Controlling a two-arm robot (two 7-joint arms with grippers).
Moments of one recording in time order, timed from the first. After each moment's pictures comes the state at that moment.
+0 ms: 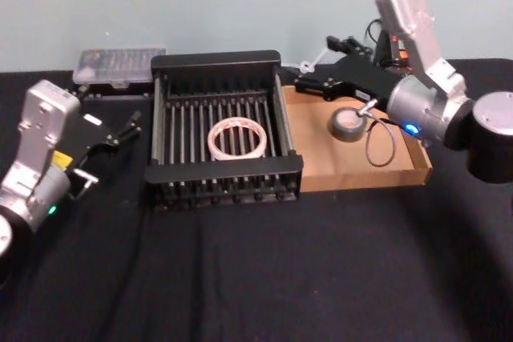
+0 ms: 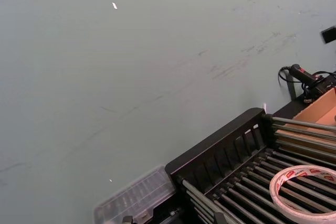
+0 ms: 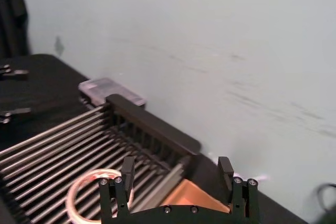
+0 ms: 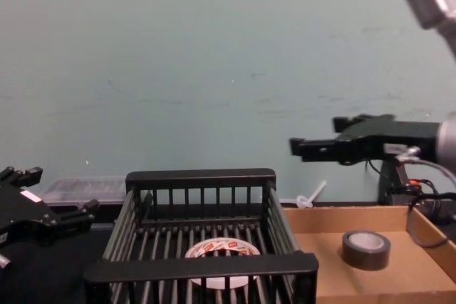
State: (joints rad) left arm -0.20 0.60 0.45 -1.41 -0.25 -0.12 0.03; right arm 0.48 0.36 -0.44 -1.33 0.27 0.16 0.42
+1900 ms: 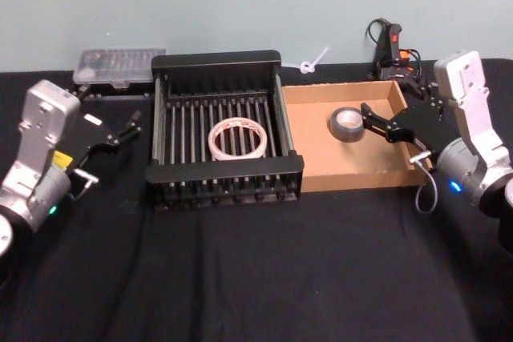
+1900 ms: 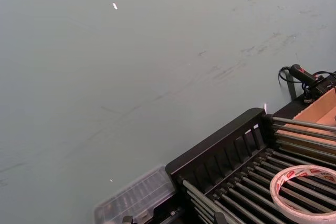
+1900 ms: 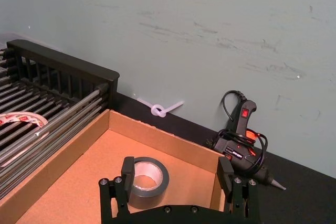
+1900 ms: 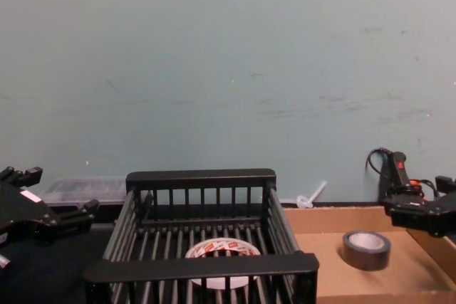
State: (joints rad) left arm -0.20 0.60 0.45 -1.41 -0.25 -0.12 0.03; right arm 0.25 0.35 -0.27 -1.34 0.14 0.05 0.20
